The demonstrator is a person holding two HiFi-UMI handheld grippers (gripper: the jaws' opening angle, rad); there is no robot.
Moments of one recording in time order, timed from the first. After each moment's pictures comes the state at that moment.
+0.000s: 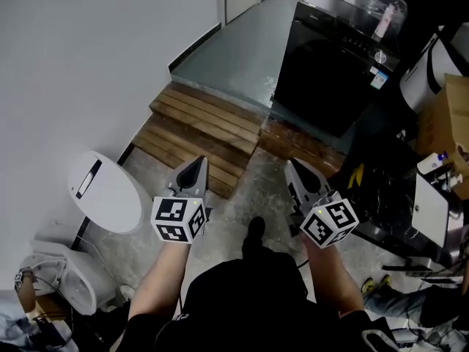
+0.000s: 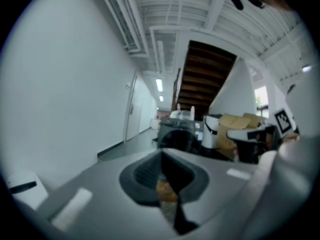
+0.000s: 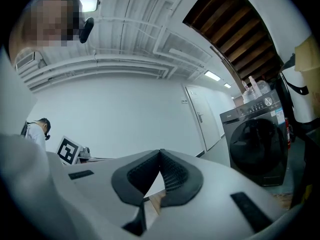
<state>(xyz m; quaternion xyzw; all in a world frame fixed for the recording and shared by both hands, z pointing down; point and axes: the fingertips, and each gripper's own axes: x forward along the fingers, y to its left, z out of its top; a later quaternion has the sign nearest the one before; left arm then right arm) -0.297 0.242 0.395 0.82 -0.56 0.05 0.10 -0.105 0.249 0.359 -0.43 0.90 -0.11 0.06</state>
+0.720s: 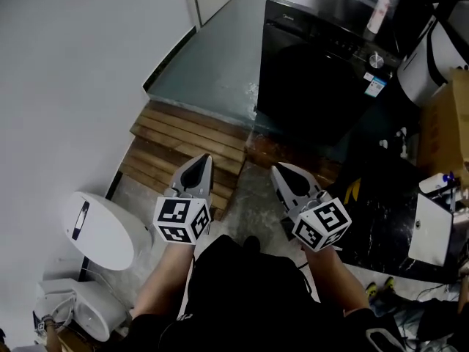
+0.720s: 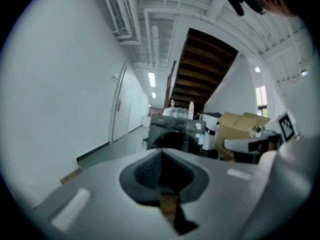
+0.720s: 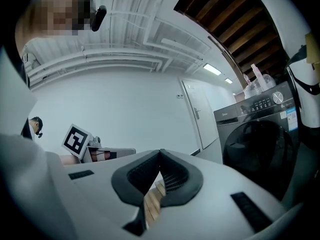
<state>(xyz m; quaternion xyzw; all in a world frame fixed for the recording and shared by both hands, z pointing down) -0.179 0.030 0.391 0.85 -0.52 0.06 0.11 -0.035 0.064 0.375 -0.42 0.90 -0.12 0.02</state>
